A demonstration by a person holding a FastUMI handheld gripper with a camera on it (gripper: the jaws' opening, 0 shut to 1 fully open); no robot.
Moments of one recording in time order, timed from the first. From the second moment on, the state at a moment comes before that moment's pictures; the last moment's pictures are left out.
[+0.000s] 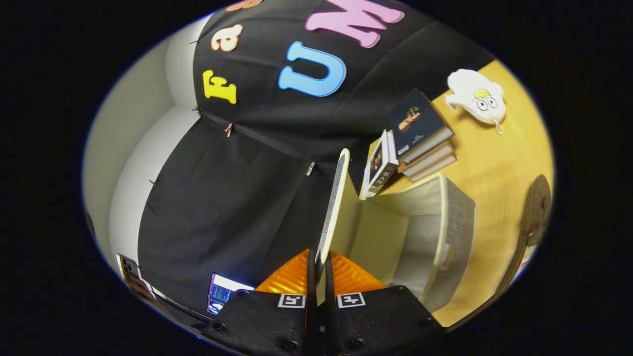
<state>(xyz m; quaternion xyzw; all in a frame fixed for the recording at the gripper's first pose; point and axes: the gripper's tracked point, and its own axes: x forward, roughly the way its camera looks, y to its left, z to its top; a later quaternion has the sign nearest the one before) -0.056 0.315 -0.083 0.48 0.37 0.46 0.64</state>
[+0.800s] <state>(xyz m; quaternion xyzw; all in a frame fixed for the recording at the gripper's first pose) -0.095 0.460 -0.030 0.39 0.37 0.53 0.66</state>
